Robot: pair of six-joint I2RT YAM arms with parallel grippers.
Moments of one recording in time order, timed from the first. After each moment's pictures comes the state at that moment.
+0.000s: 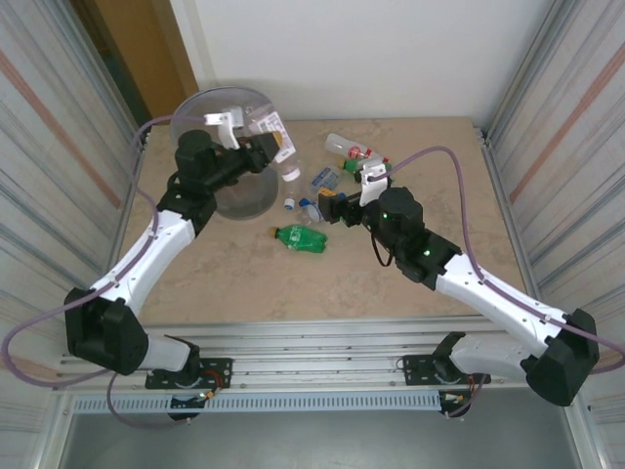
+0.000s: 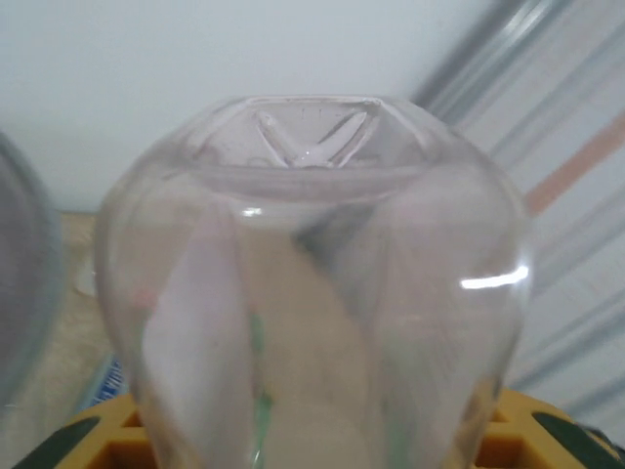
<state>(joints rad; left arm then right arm) -0.31 1.36 1.20 0.13 0.41 -0.61 0.78 1.12 0.94 0.02 0.30 0.19</state>
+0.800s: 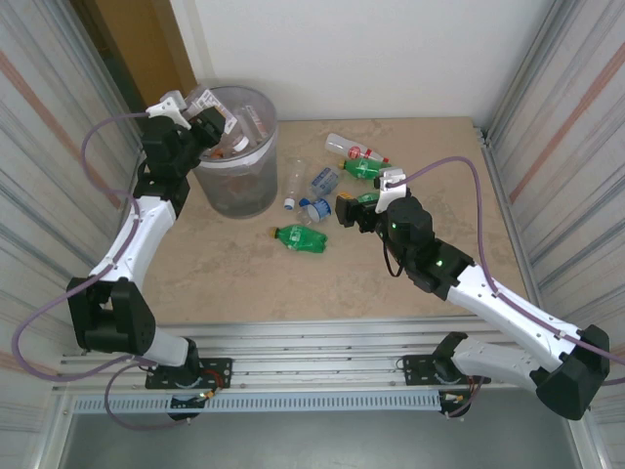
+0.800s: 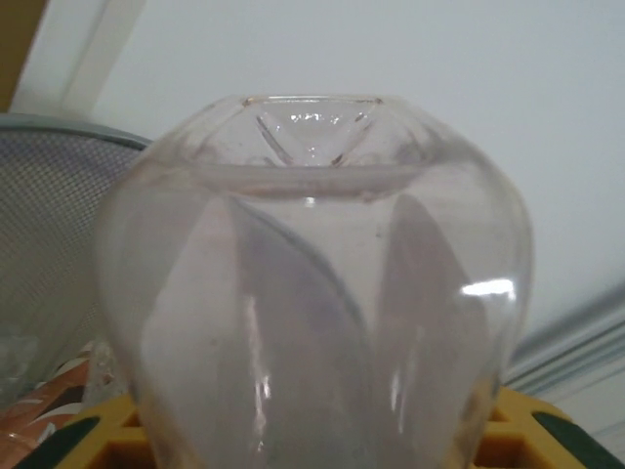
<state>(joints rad) -0.09 1.48 1.27 0.13 0.19 -0.68 0.78 1.03 0.88 -0.09 0.42 0.29</state>
